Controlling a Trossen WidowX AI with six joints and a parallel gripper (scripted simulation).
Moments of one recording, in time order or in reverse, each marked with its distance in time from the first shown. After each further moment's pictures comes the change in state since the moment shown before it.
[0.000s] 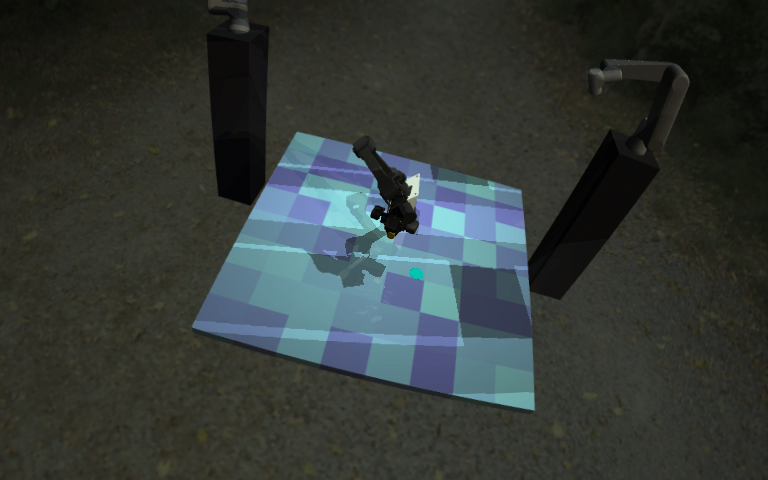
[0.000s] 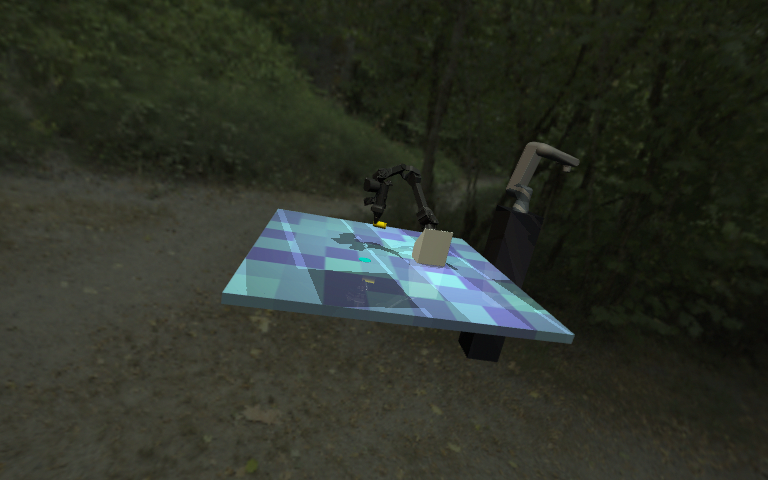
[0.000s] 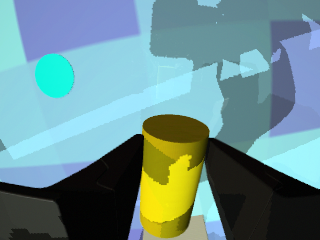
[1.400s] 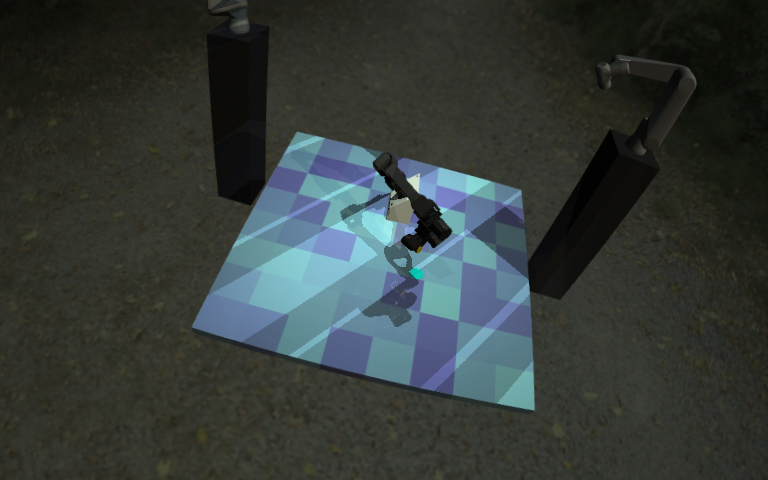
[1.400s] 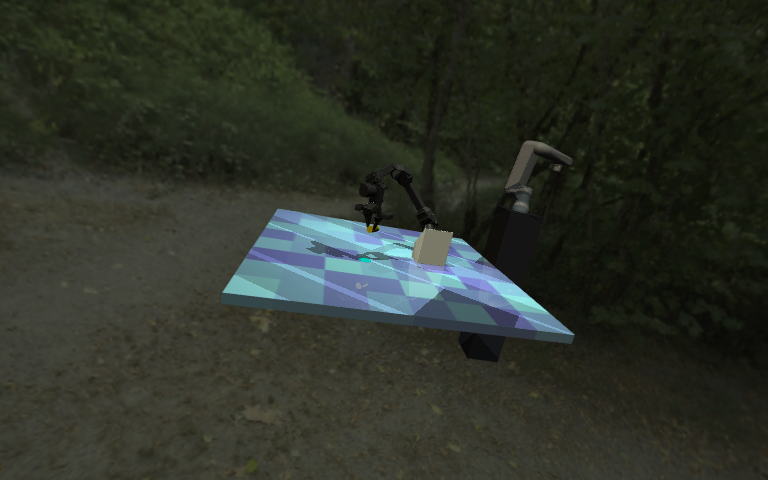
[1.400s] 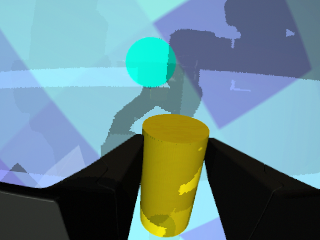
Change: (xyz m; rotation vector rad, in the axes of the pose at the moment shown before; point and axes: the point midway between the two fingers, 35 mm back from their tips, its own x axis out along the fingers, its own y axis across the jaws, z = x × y) arm 0.009 0.122 0.009 -1.134 0.026 -0.021
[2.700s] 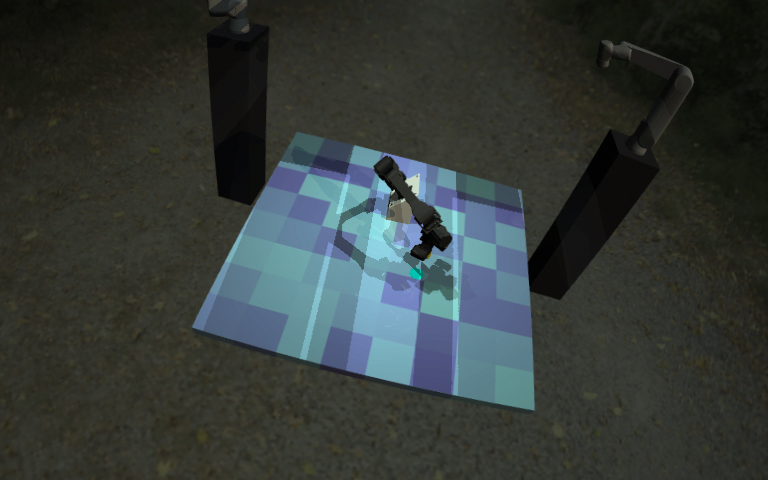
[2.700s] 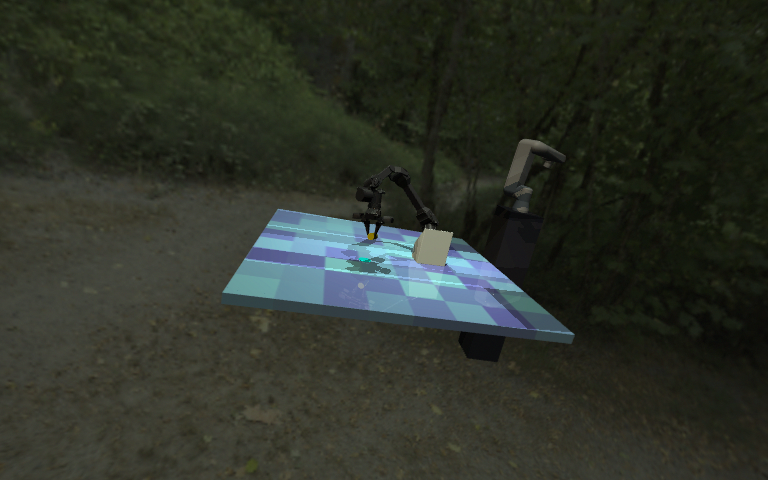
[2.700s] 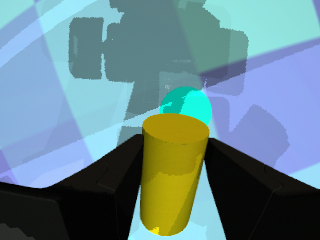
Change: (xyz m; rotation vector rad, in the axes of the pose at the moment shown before) arm 0.023 0.024 0.029 -0.240 -0.109 0.142
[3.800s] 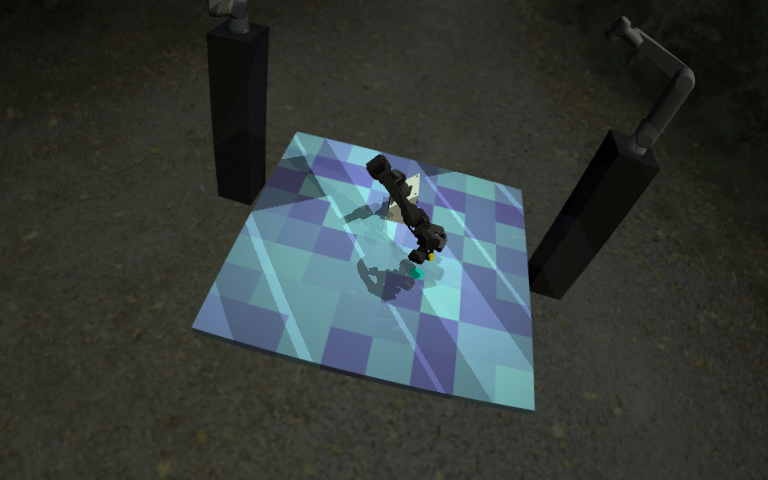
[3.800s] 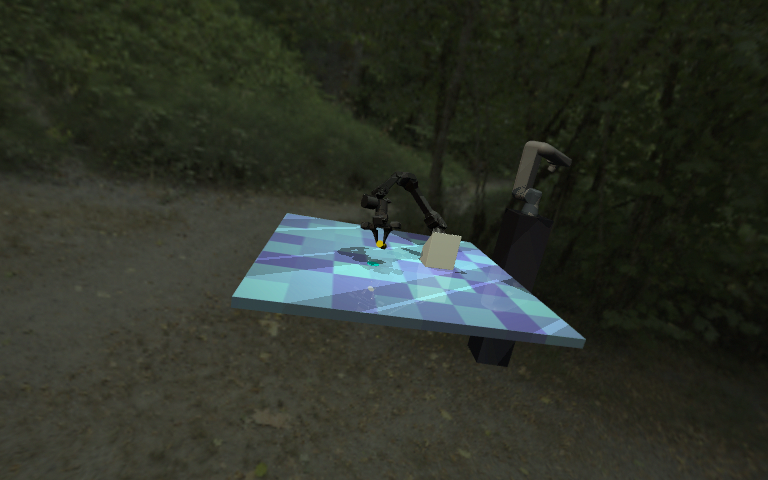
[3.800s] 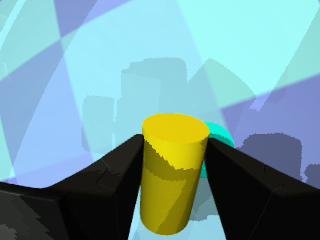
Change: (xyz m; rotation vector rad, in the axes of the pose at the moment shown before) arm 0.018 0.004 0.003 0.015 -0.206 0.129
